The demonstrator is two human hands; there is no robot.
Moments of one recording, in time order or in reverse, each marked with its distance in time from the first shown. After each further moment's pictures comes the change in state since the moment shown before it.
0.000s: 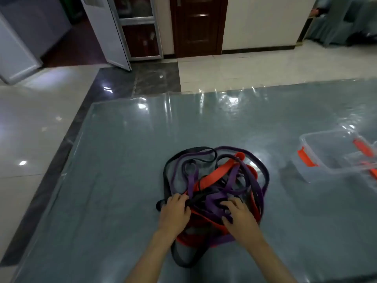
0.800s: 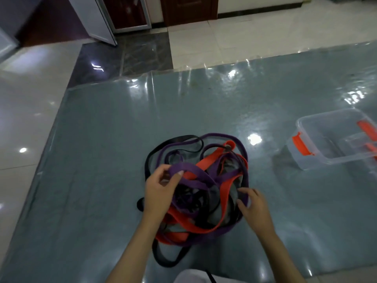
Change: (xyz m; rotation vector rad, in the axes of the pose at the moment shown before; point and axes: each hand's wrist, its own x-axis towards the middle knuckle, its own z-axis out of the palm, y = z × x) left_hand 0.046 0.077 -0.050 -0.991 0.320 -0.080; right_hand 0.027 0.110 -0.019 0.234 0.221 0.253
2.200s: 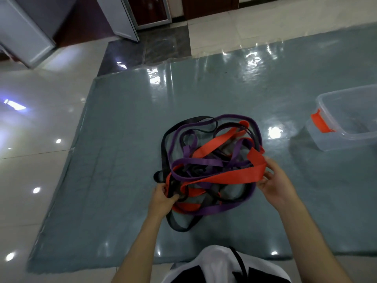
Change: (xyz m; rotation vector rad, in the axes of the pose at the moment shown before) left_hand -0.079 -0.136 -0.046 0.407 -0.024 -0.507; right_hand -0.009 -0.039 -0.045 1.388 -0.134 0.694
